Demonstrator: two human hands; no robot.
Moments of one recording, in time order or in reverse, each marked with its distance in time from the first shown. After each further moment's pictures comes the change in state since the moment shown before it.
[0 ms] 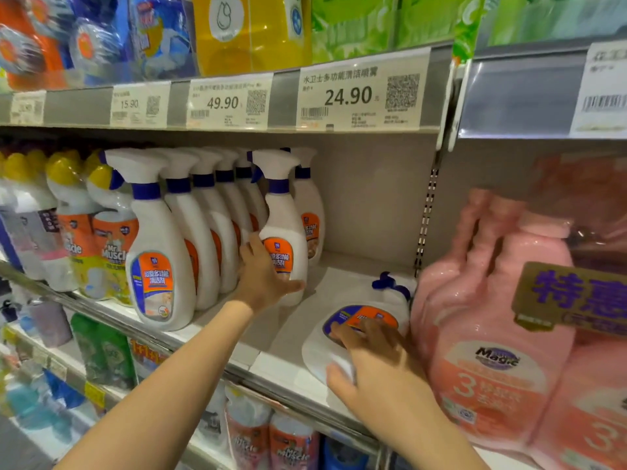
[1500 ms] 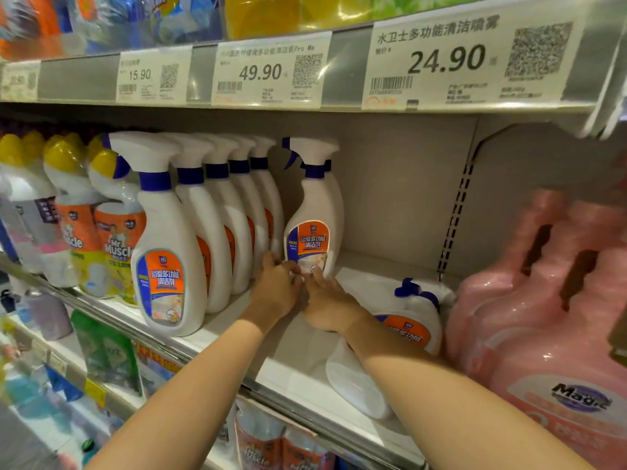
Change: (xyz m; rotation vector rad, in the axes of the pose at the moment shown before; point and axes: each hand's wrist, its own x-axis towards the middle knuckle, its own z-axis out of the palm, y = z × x) left_hand 0.032 -0.050 0.045 0.120 -0.159 0.035; right_hand 0.190 -0.032 0.047 0.104 -0.152 -0.038
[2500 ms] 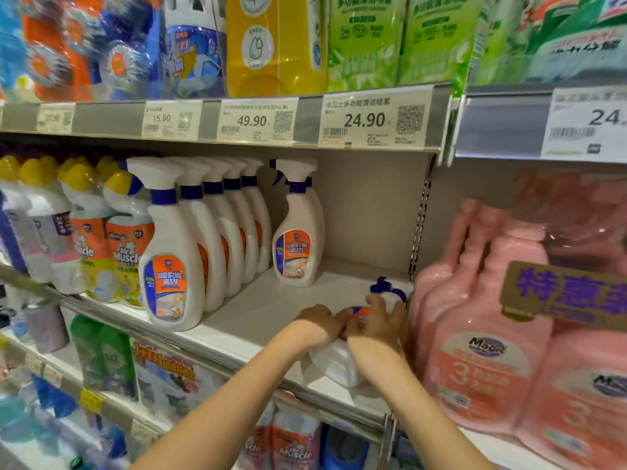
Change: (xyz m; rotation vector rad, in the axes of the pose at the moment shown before) left_hand -0.091 0.096 -0.013 -0.141 -0.535 -0.133; right_hand -0.135 0.028 -0.001 0.477 0.525 0.436
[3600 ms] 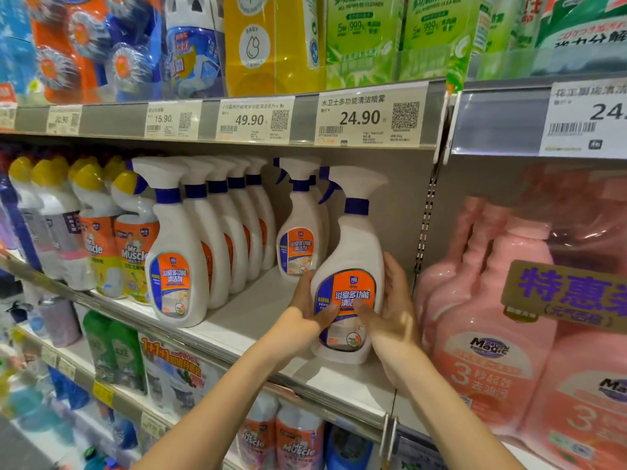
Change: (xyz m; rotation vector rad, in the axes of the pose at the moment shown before) left_hand -0.042 -0.022 -0.009 -0.745 0.116 0.441; right_hand 0.013 0.009 -0.010 0.797 0.080 -0.408
